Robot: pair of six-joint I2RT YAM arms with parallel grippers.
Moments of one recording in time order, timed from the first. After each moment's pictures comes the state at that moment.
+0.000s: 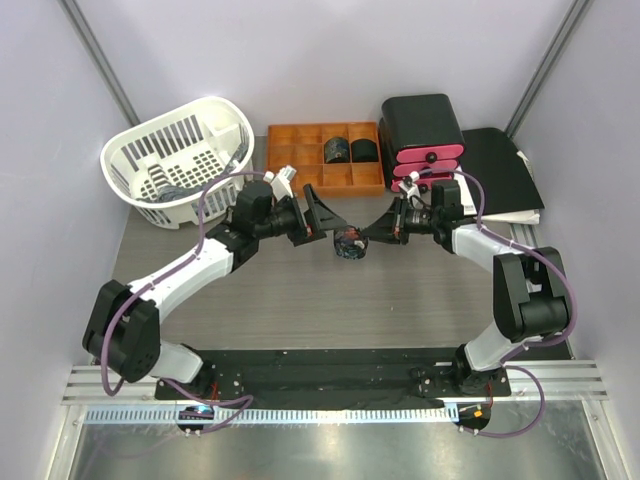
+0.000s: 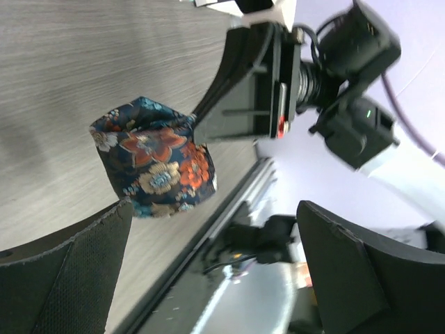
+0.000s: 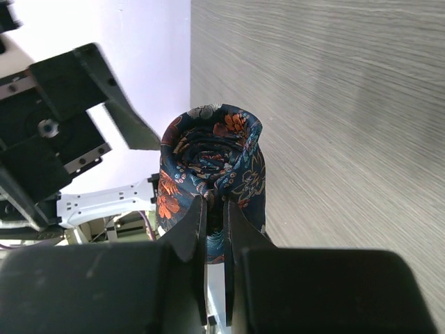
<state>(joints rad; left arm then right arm) -0.56 1.40 0.95 0.09 0.51 -0.92 0.16 1.59 0.86 0.11 -1.05 0.80</state>
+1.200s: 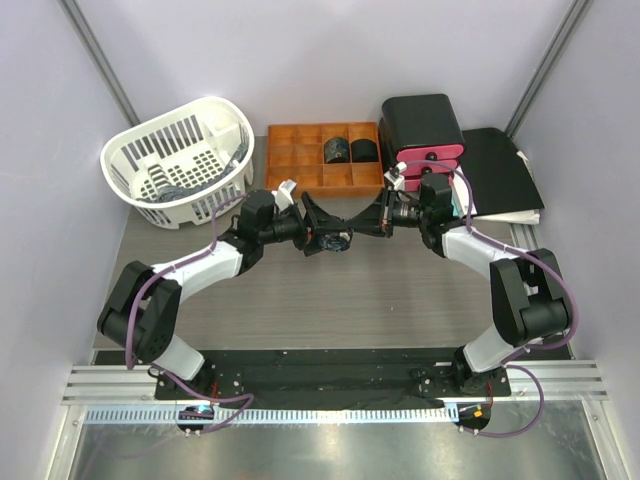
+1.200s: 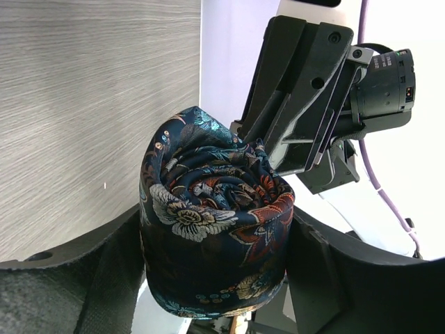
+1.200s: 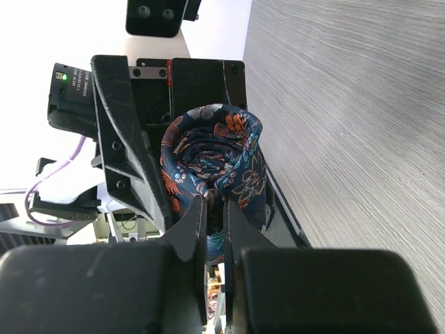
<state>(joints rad) -0.52 1.53 0.85 0.37 0.64 -1.31 0.26 1.57 0.86 0.40 -1.05 1.08</state>
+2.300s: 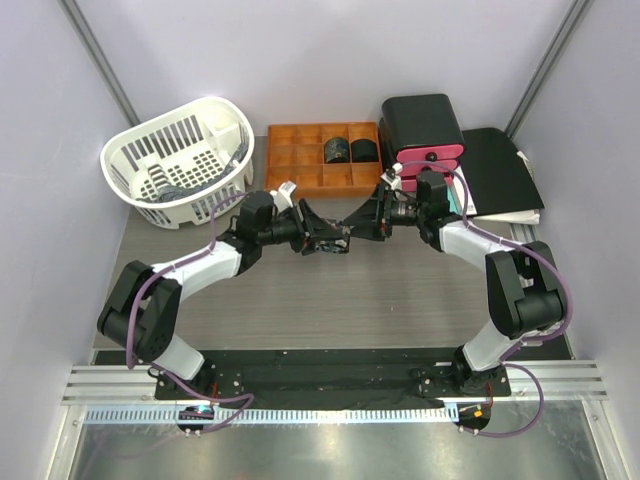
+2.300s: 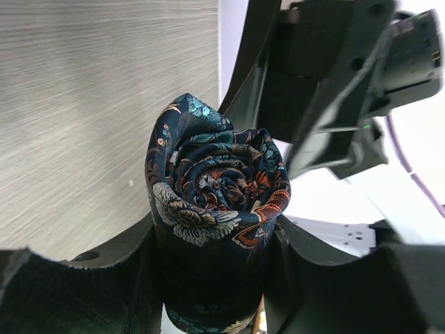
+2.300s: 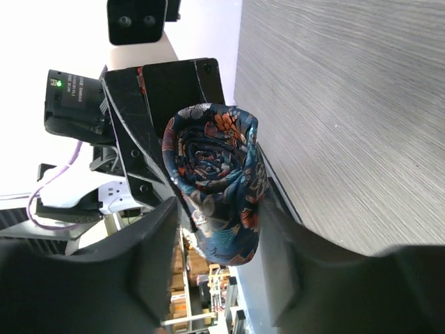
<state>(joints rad) -0.51 1.53 0.83 0.35 0.65 -1.21 0.26 1.62 0.90 0.34 -1.08 1.07</state>
